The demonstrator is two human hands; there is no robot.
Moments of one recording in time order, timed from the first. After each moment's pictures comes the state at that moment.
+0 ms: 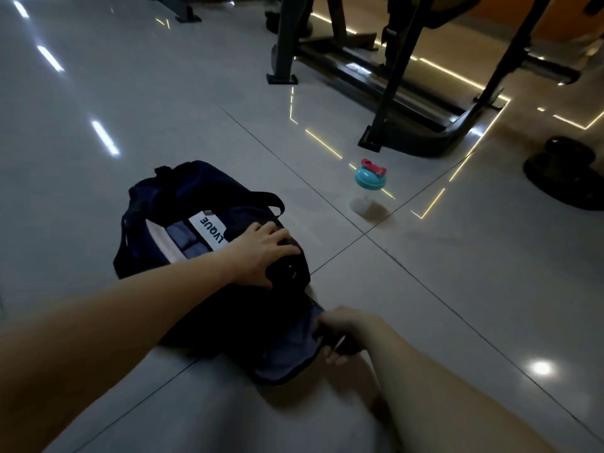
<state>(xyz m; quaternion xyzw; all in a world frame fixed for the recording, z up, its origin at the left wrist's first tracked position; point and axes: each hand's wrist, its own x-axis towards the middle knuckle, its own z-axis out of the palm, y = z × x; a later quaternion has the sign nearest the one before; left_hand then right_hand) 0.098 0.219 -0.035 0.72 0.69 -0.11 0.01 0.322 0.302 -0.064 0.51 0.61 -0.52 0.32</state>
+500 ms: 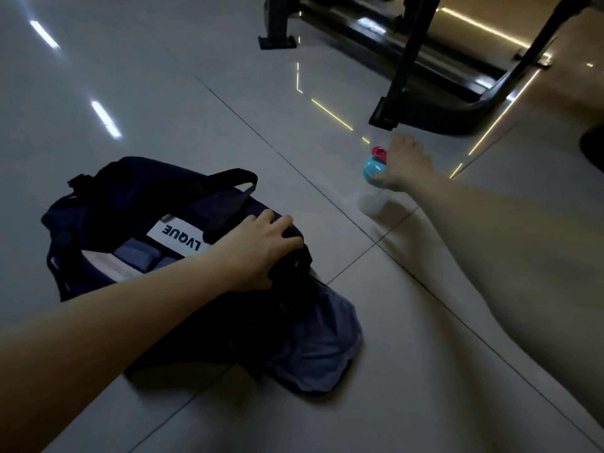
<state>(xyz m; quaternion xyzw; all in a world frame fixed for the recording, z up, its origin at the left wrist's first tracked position) 0.070 0.314 -0.046 0.69 0.71 -0.14 0.00 0.179 0.636 -0.046 0.45 0.89 -0.04 0.01</state>
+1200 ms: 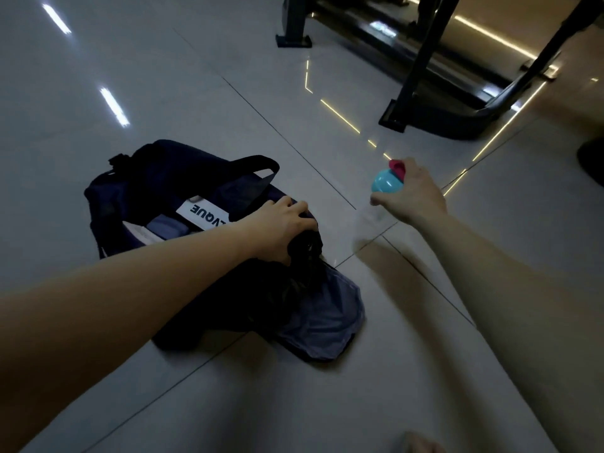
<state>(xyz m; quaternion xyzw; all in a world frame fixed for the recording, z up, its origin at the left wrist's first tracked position) 0.066 0.316 -0.041 0.68 0.72 -0.11 0.07 0.236 0.537 -0.028 0.45 0.87 -0.19 -0.10</state>
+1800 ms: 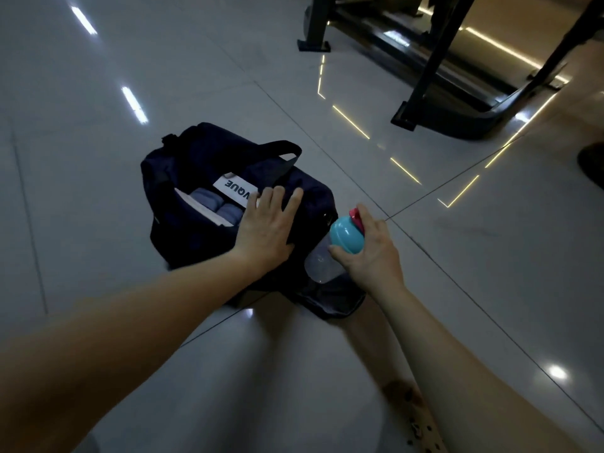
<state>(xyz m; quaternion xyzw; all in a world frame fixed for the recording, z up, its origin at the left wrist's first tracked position) 0.121 0.206 -0.055 0.50 0.86 0.00 -0.11 0.299 0.336 -0.051 0.38 0.87 -0.30 -0.15</state>
